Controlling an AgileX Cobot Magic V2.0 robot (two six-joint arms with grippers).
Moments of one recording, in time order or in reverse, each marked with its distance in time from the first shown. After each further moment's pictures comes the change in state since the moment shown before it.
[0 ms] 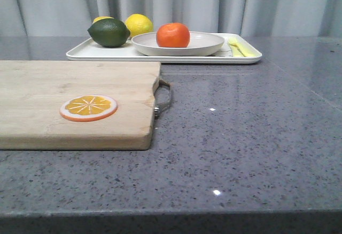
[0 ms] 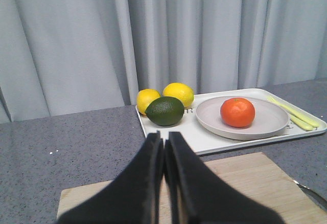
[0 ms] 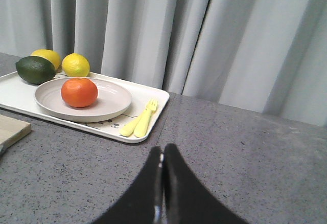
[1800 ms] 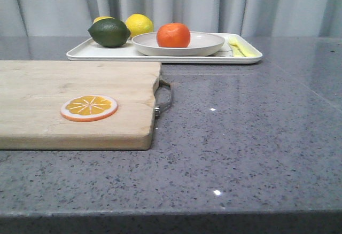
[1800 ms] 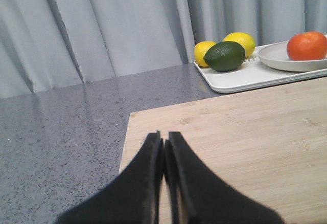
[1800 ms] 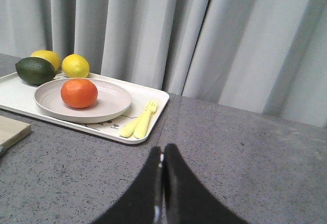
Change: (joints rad) left arm 0.163 -0.418 0.406 1.083 -0.015 -0.943; right arm 0.000 -0.002 0.000 0.002 -0.002 0.000
